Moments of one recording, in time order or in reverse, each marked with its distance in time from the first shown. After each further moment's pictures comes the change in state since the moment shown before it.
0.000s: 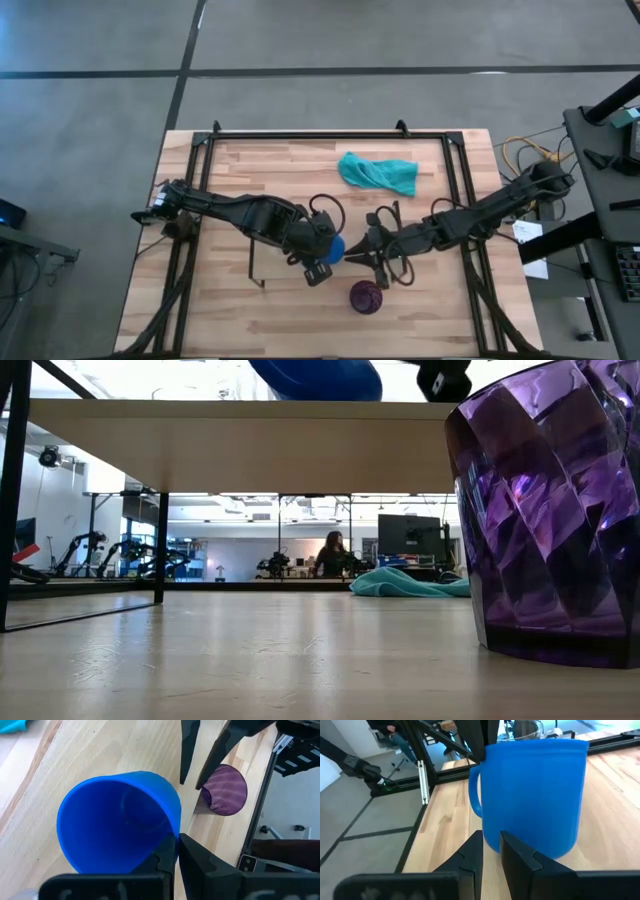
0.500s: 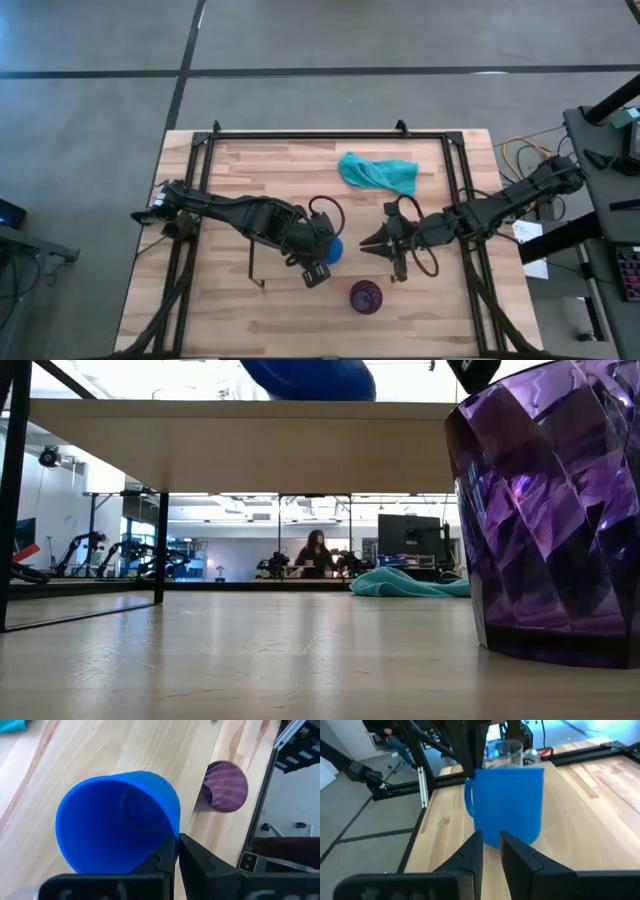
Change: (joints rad) left arm -0.005 0.000 0.001 -0.009 0.002 0.006; right arm 0.013 -0.192 0.000 -0.196 0.042 -0.001
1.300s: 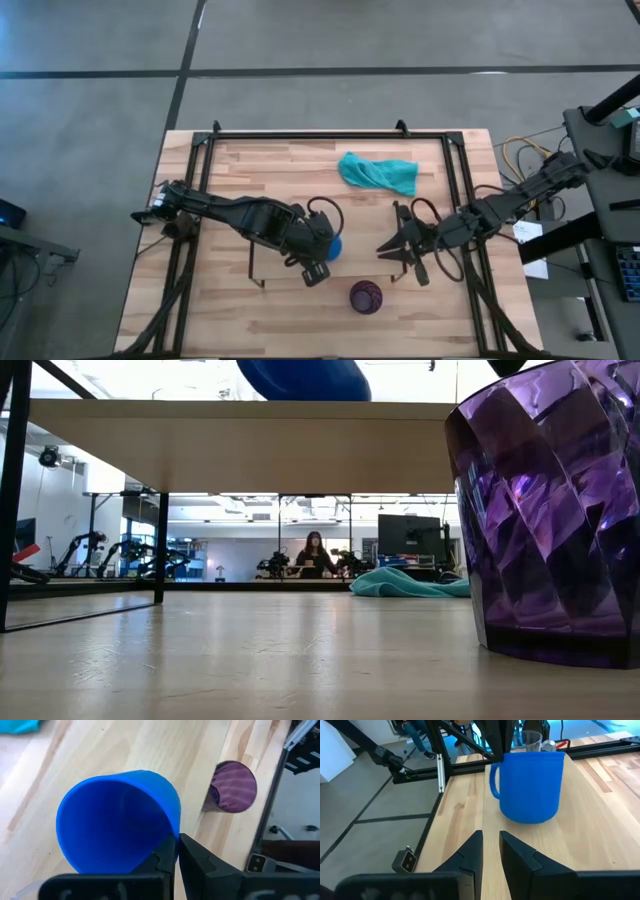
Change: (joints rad) left arm -0.008 0.000 0.000 -0.023 -0.036 -0.008; right arm 0.084 -0.126 0.000 -0.161 -0.011 -0.002
